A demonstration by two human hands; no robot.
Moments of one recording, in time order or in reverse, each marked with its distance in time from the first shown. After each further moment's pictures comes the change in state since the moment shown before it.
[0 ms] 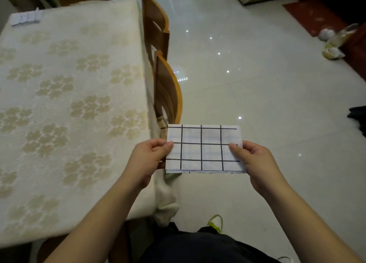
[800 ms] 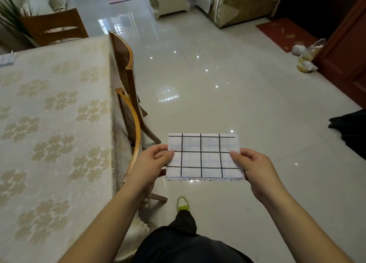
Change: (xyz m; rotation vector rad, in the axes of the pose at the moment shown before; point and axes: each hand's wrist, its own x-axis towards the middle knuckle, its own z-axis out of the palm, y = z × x) left_hand 0.068 0.057 0.147 0.038 -0.119 0.078; right_hand 0.082 -0.050 -0.131 0.097 0.104 -0.002
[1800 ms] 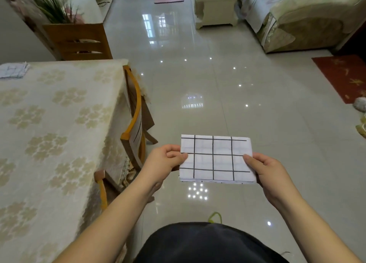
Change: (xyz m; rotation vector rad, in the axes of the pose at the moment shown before) left_hand 0.385 0.195 0.021 0.002 0.201 0.003; right_hand 0.429 -0.222 0.072 -0.178 -0.245 0.033
